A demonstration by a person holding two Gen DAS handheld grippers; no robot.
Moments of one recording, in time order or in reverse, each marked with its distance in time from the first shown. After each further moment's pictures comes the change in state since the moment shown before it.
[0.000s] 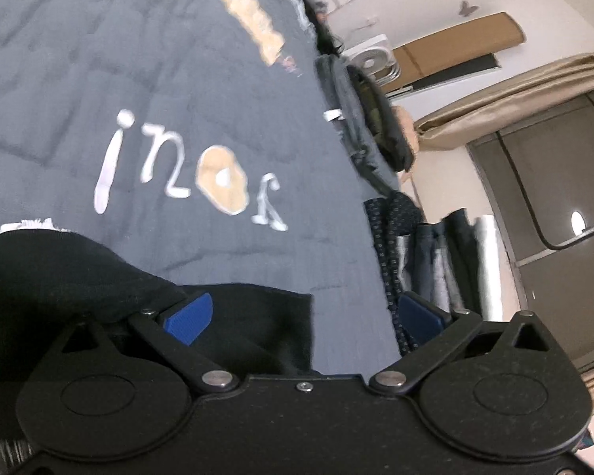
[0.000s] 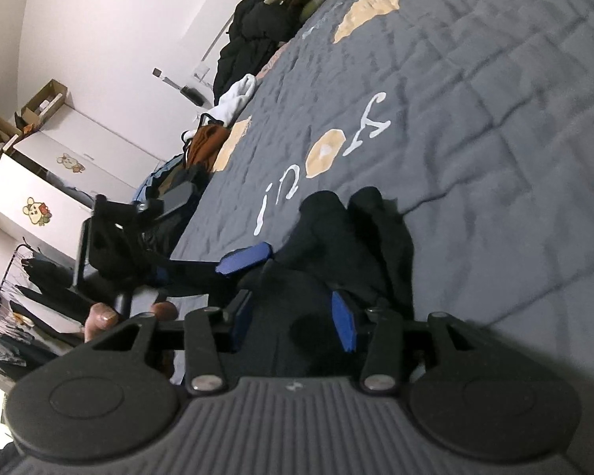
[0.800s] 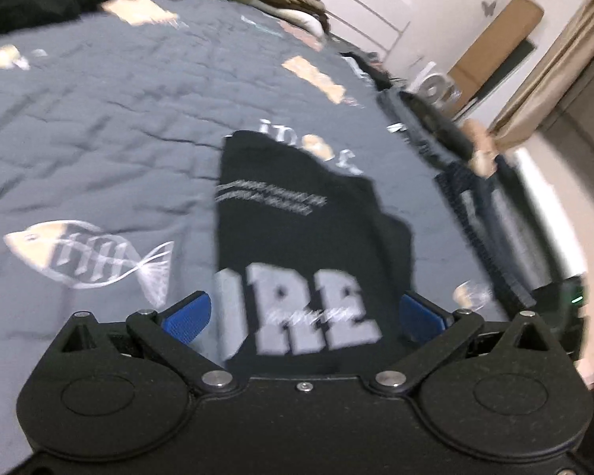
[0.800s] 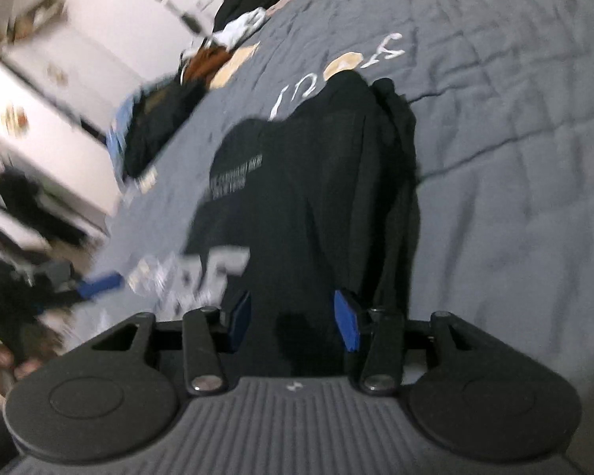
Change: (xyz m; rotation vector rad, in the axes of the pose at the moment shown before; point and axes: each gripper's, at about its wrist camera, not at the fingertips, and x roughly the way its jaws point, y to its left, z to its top) left arm -0.162 -0.067 -0.193 0.218 -0.213 0.502; right arm -0.044 0.057 -0.091 -0.226 0.173 -0.201
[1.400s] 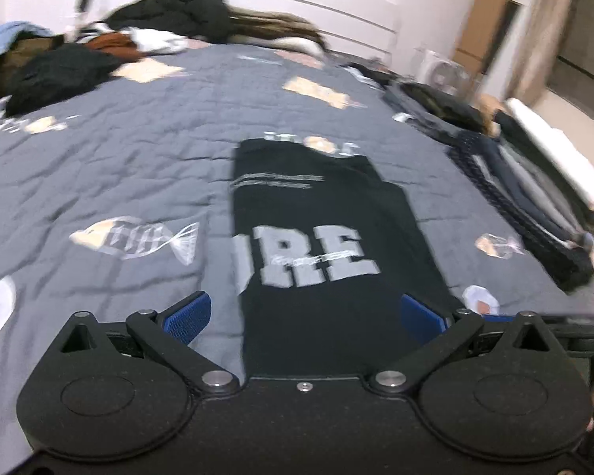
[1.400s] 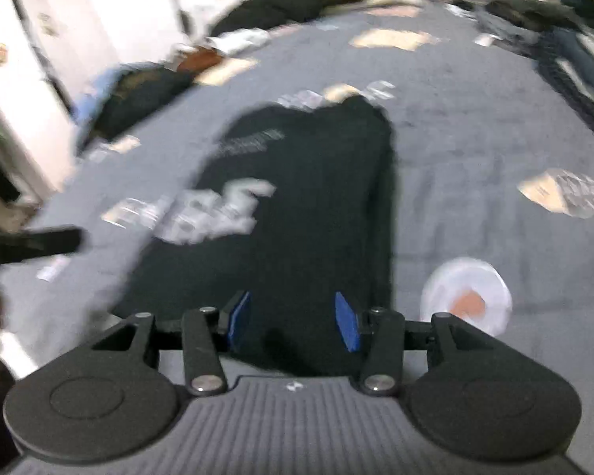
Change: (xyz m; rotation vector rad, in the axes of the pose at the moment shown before) left arm -0.050 -0.050 -0.068 0.157 -0.094 0.180; right arm -0.054 0.074 -0.096 -0.127 -0.164 -0.296
